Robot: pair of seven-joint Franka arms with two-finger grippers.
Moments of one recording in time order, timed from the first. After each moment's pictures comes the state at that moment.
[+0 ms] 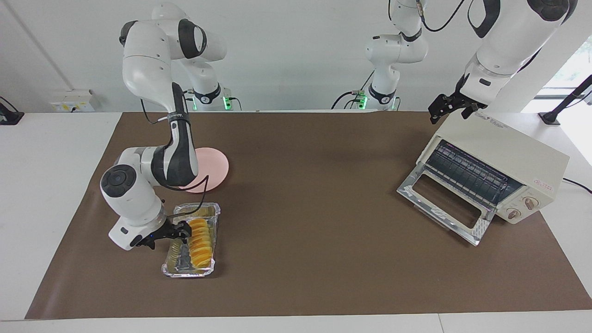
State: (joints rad) left arm -0.11 0.00 -0.01 -1.57 0.01 1.41 -0.20; right arm 0.01 0.68 -0.01 -1.39 -0.04 2.10 -0.16
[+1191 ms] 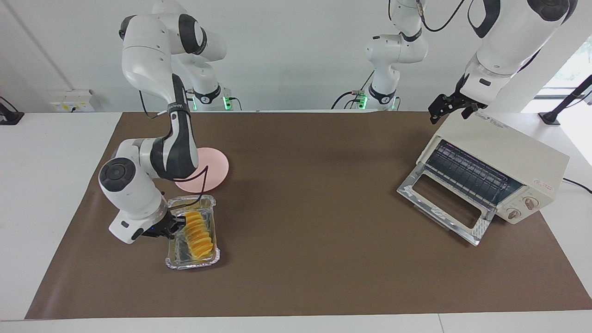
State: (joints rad) left arm -0.11 0.00 -0.01 -1.57 0.01 1.41 -0.20; right arm 0.02 0.62 -0.01 -1.34 -0.02 1.93 -0.17
